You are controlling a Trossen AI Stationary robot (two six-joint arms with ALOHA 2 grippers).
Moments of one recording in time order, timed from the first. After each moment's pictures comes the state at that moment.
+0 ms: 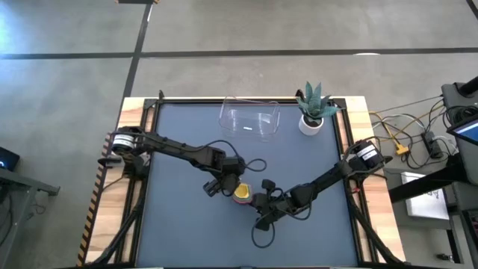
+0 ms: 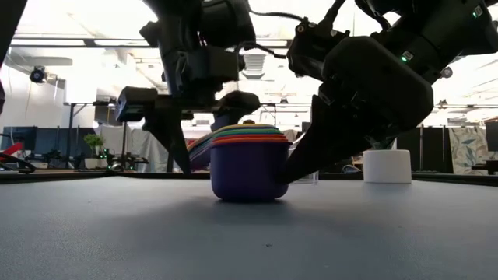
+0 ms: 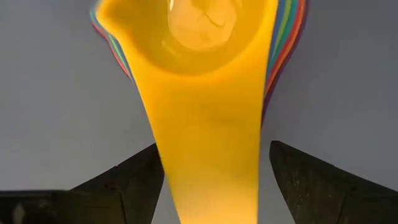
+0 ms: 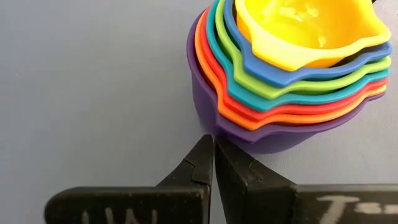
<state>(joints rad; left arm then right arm) -0.07 1.86 1.22 -0.59 0.10 0.78 0.45 1.91 1.00 0.08 0.42 0.48</state>
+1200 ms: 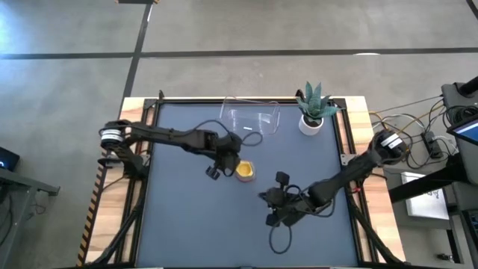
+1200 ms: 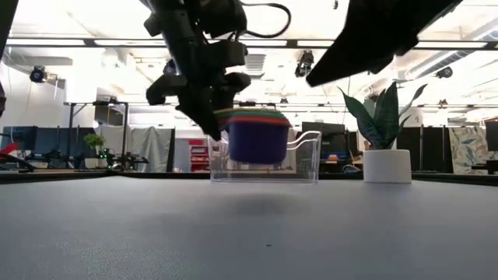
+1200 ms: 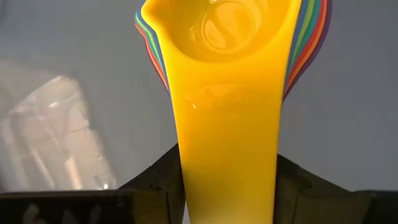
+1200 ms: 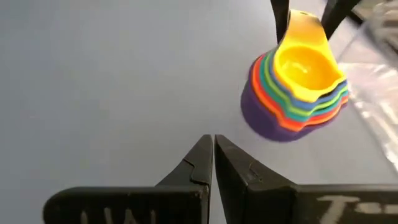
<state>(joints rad) 0.06 1.73 1.22 -0.58 -0.04 0.72 0.54 1.64 1.00 -0.16 0.67 0.46</state>
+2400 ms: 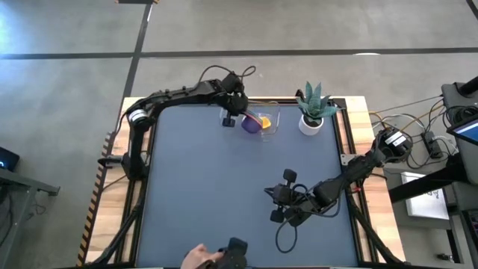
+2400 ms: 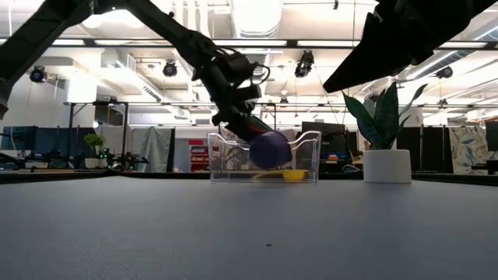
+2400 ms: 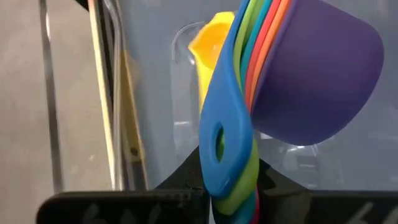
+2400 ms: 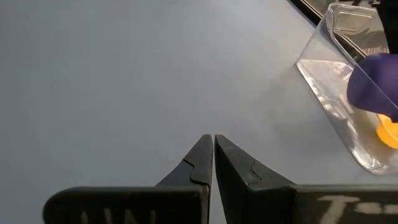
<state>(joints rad) 0.58 2.03 1.62 -0.57 0.19 0.85 0.57 1.59 0.91 -0.18 0.79 0.50</state>
